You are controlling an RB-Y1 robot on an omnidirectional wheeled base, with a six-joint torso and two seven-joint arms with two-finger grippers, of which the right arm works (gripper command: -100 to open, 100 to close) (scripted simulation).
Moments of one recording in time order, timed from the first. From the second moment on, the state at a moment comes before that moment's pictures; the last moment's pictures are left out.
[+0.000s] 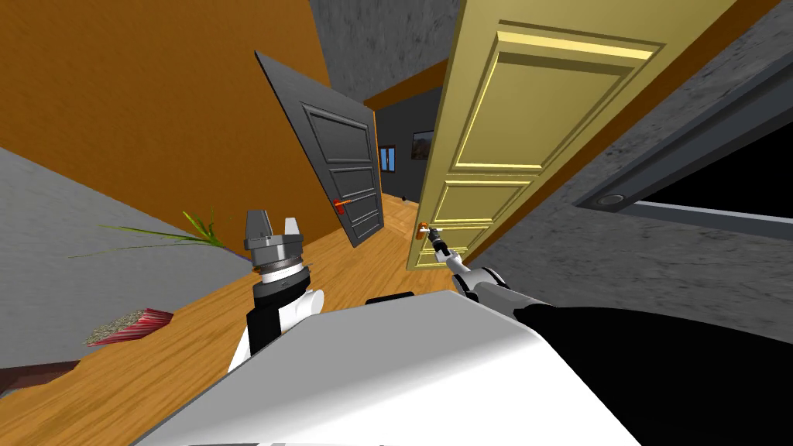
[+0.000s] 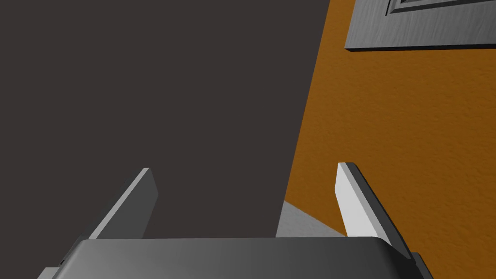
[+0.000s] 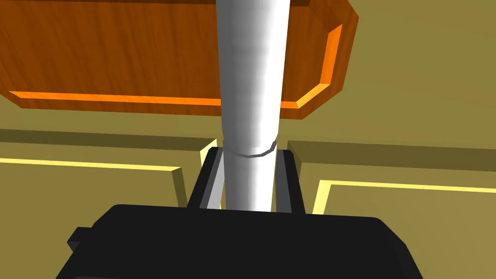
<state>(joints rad) -0.44 -0.42 0.00 -0.52 -0.05 -0.59 -0.37</state>
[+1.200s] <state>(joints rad) -0.44 -0.44 0.12 -0.53 0.00 -0.64 -0.48</state>
